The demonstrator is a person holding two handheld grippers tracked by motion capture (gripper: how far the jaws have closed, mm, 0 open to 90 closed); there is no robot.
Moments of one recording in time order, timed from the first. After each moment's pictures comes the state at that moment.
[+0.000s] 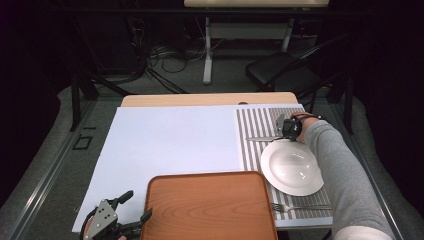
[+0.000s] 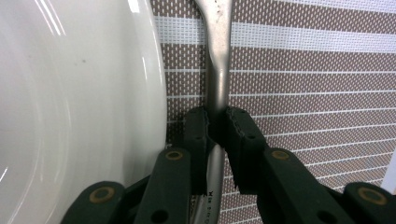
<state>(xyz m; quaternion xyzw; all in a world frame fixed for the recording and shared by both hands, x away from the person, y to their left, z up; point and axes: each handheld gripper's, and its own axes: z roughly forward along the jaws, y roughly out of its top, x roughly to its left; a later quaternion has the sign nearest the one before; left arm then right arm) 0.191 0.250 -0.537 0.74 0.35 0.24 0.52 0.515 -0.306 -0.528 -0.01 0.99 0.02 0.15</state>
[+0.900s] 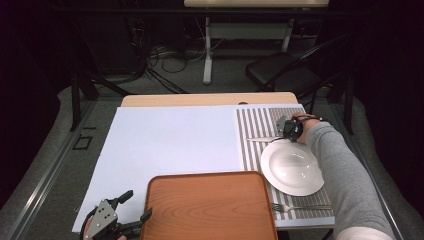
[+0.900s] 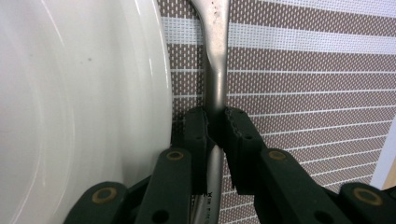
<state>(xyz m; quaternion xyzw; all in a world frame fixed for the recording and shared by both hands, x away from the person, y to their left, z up) 0.191 0.251 -0.537 0.74 0.35 0.24 0.52 0.509 -0.308 -0.528 -0.02 0.99 0.02 0.17</state>
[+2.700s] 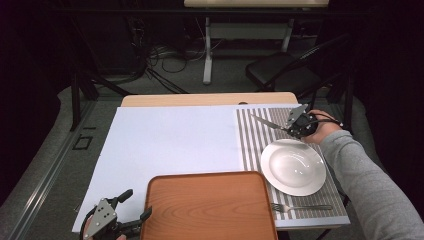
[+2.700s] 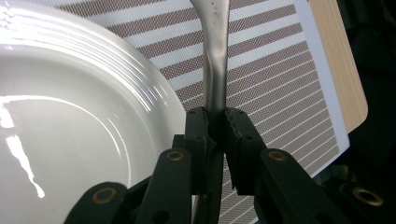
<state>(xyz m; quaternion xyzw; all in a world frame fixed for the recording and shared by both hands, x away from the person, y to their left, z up) 0.193 0.251 -0.536 0.74 0.35 0.25 0.52 0.456 -0.316 -0.463 0.18 0.95 0.15 0.22</state>
